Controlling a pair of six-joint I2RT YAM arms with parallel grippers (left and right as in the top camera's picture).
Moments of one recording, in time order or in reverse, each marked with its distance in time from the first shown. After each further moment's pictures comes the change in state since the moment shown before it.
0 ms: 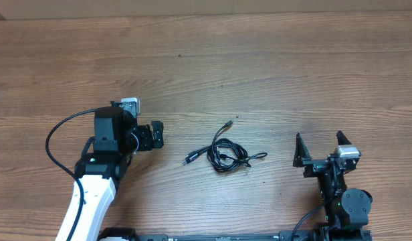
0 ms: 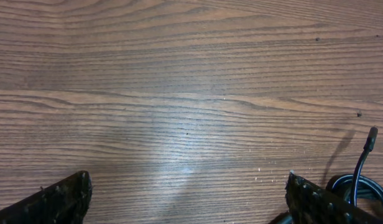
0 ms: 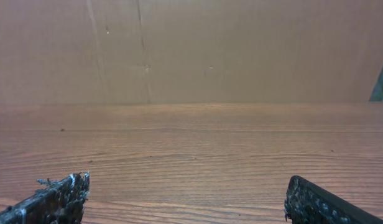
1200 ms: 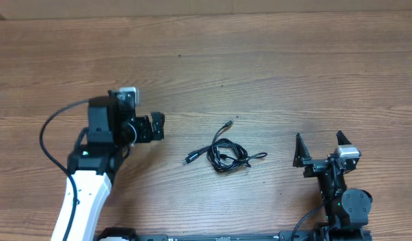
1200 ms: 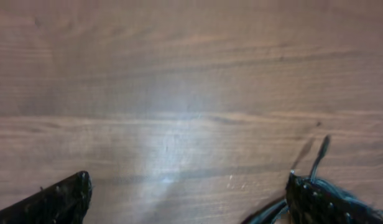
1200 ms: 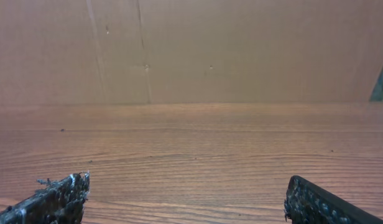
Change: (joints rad) left arm 0.000 0.001 0.159 -0.120 0.055 0.003; right arm 0.000 0.000 0.000 -0.001 0.000 0.000
